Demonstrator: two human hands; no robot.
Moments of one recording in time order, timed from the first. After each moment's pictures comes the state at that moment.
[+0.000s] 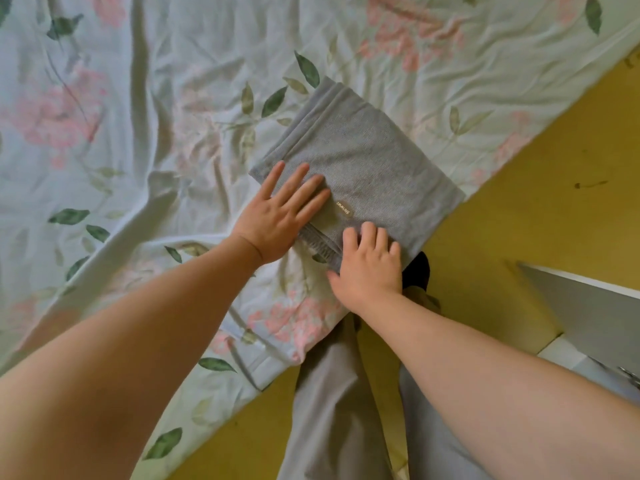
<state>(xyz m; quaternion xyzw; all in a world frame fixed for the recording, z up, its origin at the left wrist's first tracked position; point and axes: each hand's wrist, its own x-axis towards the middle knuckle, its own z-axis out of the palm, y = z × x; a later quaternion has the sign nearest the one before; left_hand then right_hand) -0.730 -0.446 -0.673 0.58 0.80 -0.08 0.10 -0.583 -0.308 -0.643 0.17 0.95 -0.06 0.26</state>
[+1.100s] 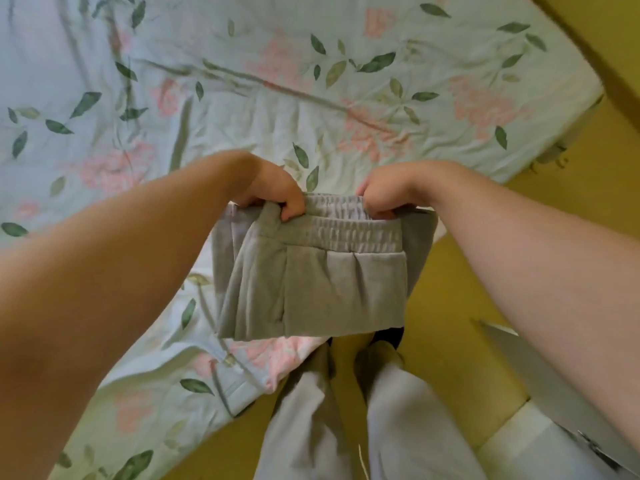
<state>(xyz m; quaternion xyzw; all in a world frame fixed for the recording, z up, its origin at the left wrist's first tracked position) -0.829 -0.342 -0.492 0.05 0.70 0.11 0.70 -0.743 -0.153 -0.470 0.09 0.83 -0.20 0.51</state>
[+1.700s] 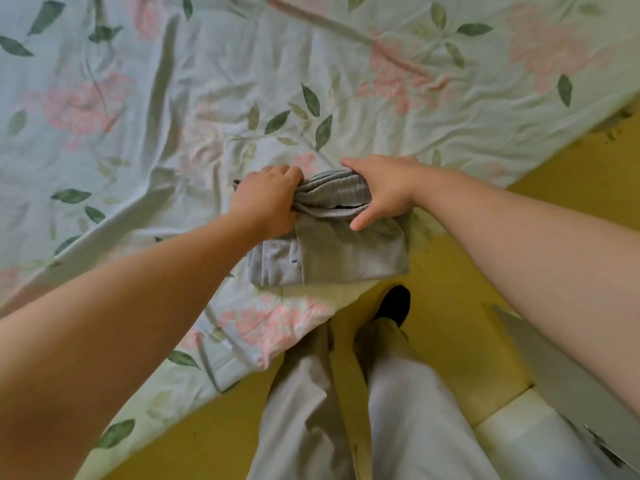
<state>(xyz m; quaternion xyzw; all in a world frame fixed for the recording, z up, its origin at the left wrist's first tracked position) -0.749 -0.386 -0.613 0.30 0.92 0.03 0.26 -0.721 -0.160 -0.598 -0.04 0.89 -0.14 0.43</state>
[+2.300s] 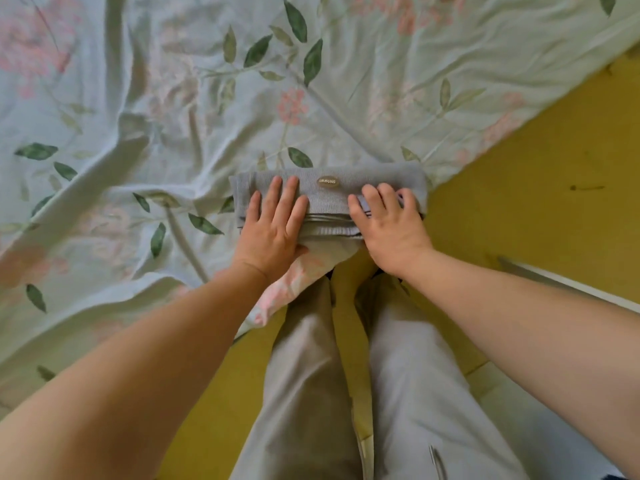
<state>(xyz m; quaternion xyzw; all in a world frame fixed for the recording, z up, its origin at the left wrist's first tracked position) -0.610 -0.429 -0.677 0.38 0.91 0.00 0.20 -0.548 -0.200 -0.665 -0.10 0.97 0.05 0.22</state>
